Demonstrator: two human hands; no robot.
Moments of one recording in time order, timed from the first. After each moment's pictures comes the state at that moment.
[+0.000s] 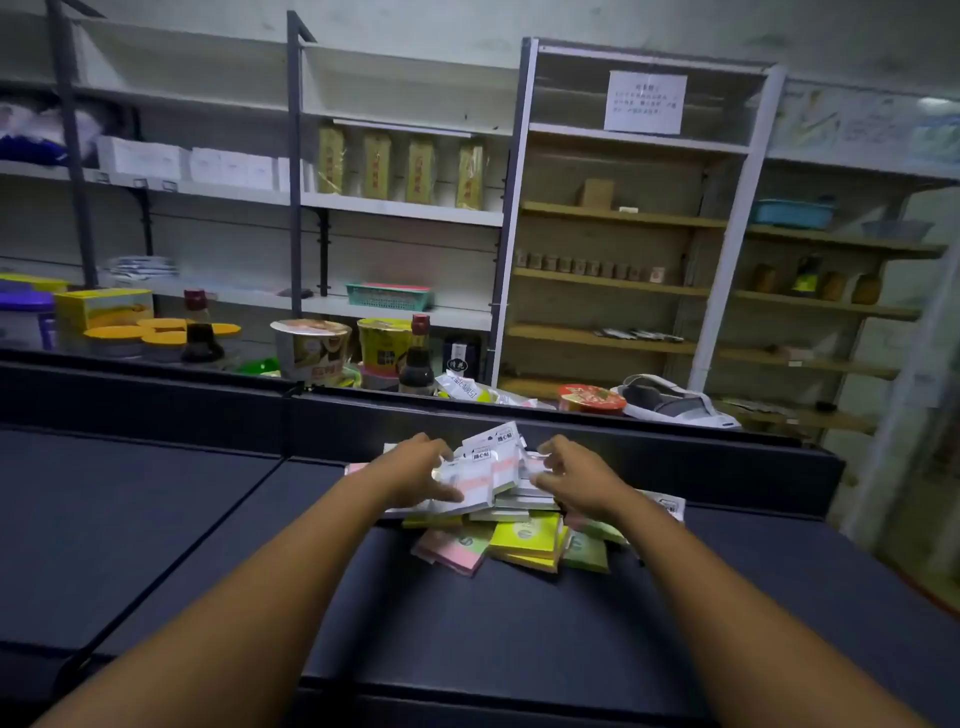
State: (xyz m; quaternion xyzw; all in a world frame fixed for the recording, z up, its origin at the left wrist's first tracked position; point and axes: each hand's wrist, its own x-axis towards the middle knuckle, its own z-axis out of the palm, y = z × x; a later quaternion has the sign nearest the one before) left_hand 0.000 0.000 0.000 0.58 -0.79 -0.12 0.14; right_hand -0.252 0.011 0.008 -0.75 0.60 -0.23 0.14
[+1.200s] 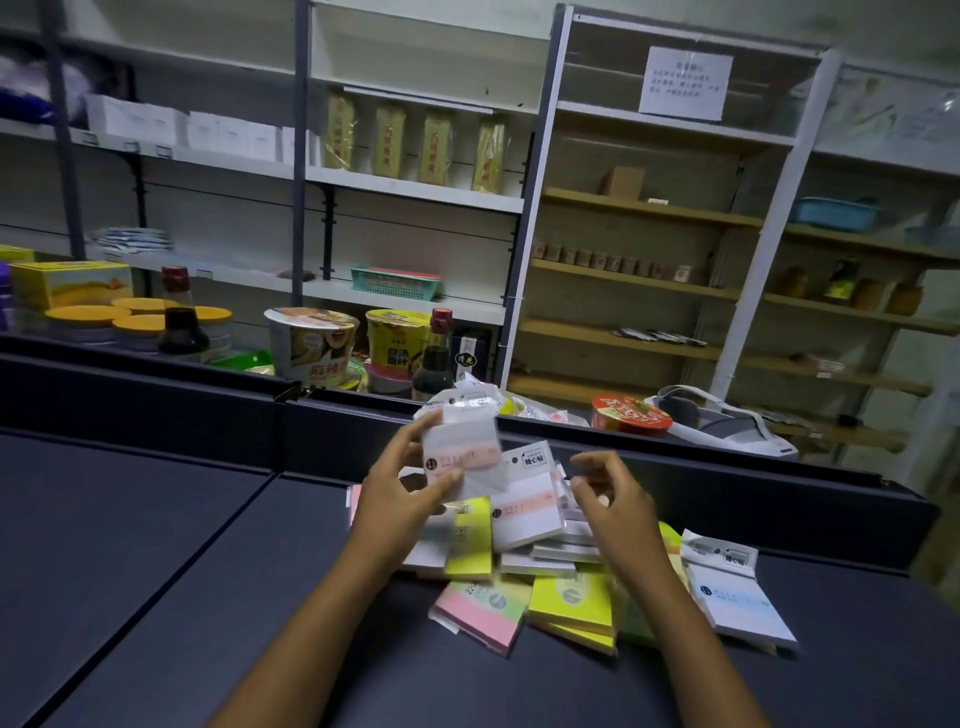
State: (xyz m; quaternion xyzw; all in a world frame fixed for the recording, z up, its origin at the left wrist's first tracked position) left_hand 0.020 -0.011 -0.032 0.39 -0.59 -0.34 0.62; right_hand -0.227 -0.024 -0.026 -0.66 0.53 -0.51 0.15
